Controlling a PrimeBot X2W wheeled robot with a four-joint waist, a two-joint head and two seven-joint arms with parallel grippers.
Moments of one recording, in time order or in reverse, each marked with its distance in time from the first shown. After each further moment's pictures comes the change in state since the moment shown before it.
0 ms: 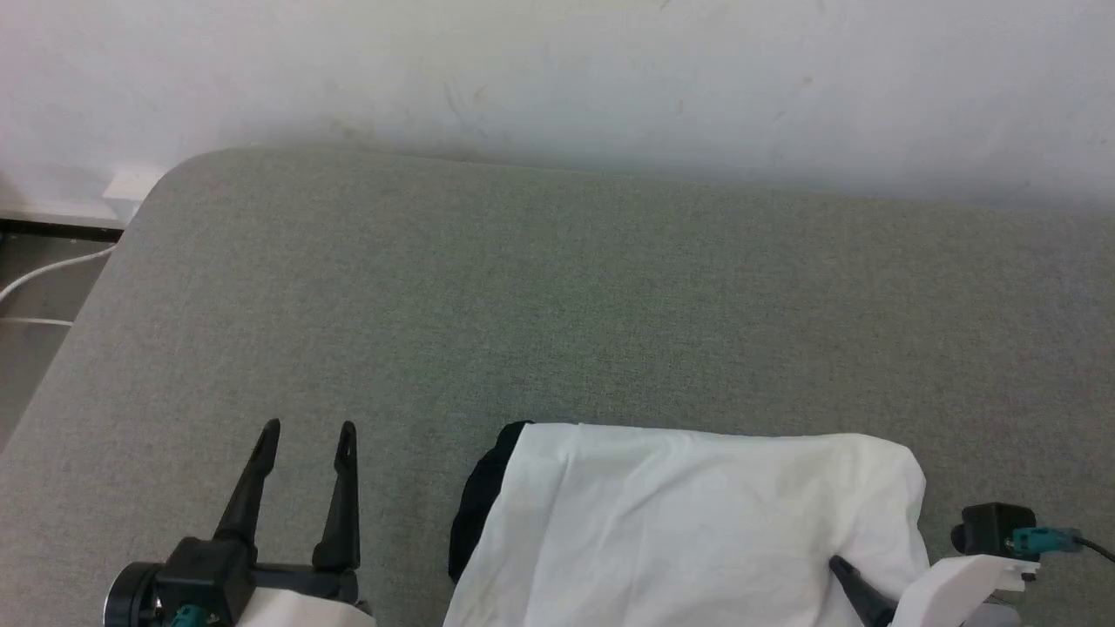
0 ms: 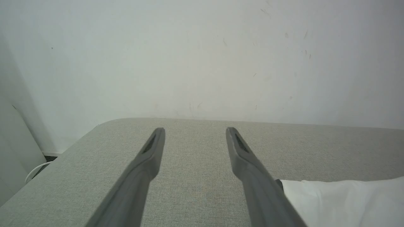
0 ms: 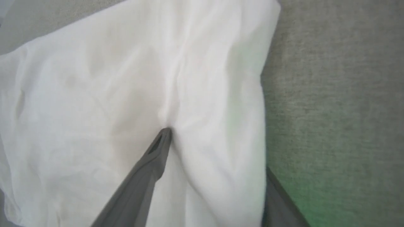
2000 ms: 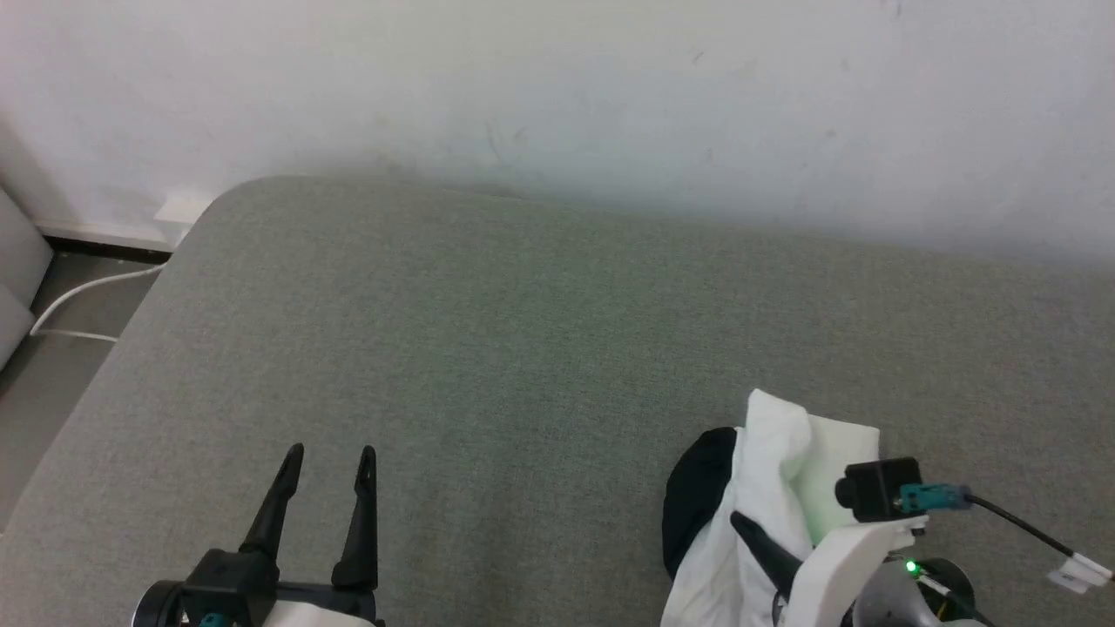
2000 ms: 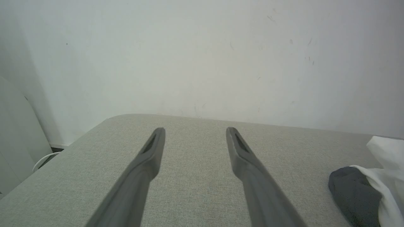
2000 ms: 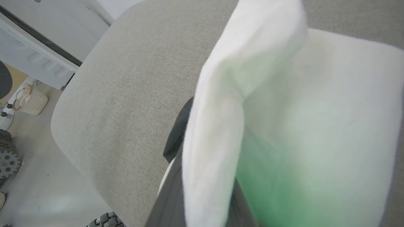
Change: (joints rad) left arm 0.009 -0.093 0.061 0.066 0.063 -0.088 0.000; right arm -0.044 0.015 0.224 -0.160 0.012 0.000 -0.017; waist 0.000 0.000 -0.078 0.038
